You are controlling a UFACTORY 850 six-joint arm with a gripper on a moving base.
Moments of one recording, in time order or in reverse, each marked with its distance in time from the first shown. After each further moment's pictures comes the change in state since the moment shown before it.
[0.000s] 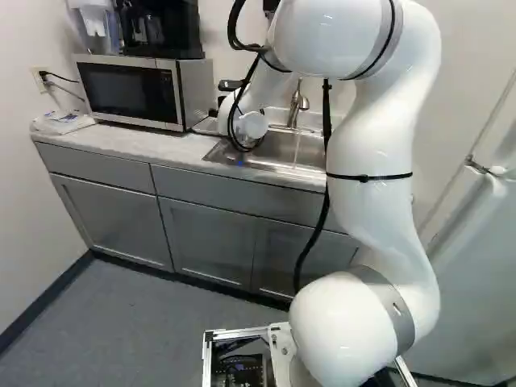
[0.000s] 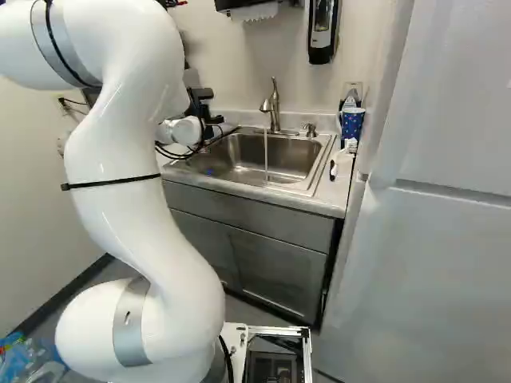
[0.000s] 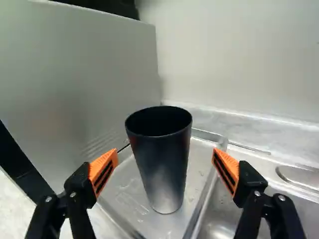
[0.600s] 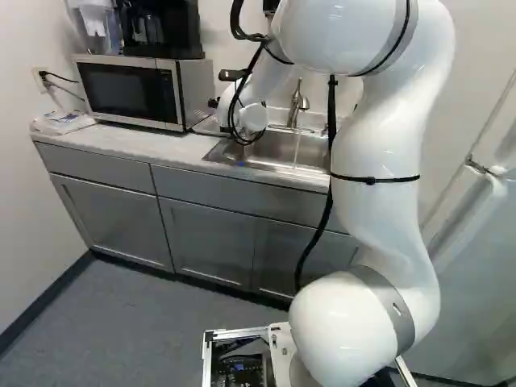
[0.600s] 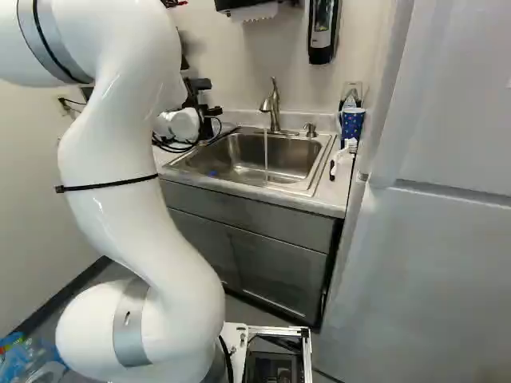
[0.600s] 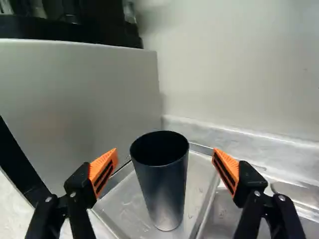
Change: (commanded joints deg) arm 0.0 2.2 -1.1 0.0 0.0 0.0
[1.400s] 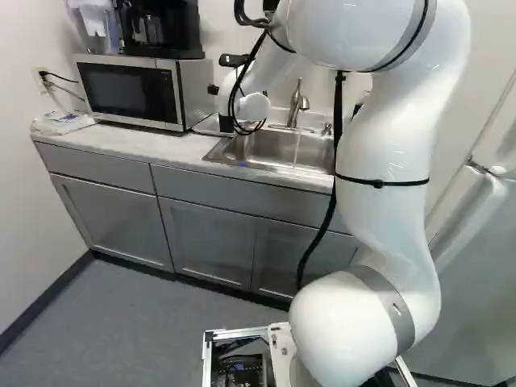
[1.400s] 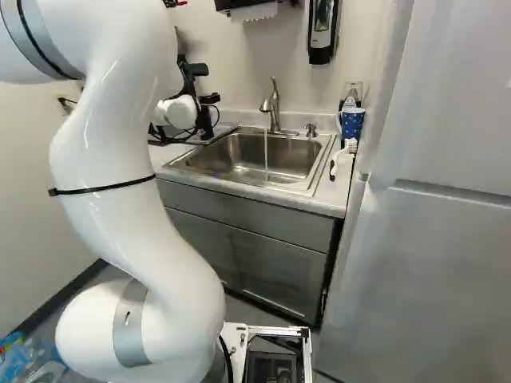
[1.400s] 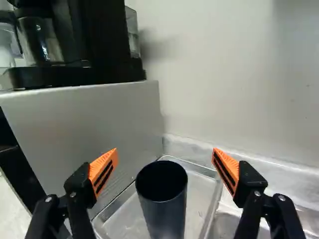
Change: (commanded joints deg) arm -0.2 2.5 -2.0 0.0 0.0 0.0
